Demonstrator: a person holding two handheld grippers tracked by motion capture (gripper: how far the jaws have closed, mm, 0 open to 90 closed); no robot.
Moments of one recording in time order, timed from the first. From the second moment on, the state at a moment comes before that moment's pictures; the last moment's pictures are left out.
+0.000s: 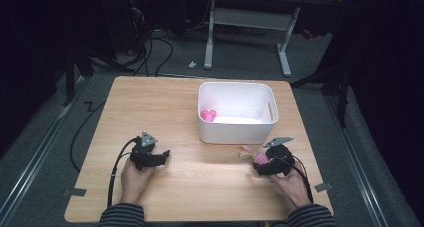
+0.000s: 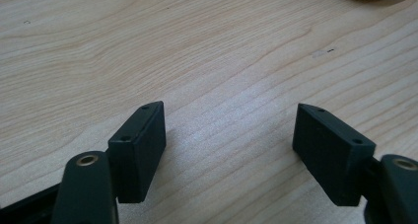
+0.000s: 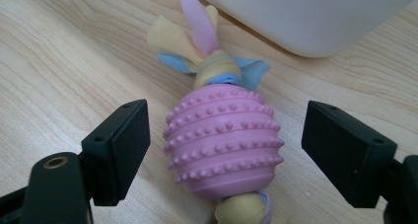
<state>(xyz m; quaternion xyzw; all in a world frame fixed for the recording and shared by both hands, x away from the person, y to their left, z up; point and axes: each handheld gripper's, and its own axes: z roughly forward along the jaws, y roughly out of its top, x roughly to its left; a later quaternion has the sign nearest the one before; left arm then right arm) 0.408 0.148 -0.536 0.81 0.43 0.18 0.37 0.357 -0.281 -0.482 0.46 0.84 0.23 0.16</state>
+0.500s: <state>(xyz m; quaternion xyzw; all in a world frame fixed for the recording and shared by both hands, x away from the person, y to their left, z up) 0.409 0.149 -0.536 0.81 0.43 0.18 0.37 0.357 -0.276 -0.487 0.44 0.85 0.21 0.17</state>
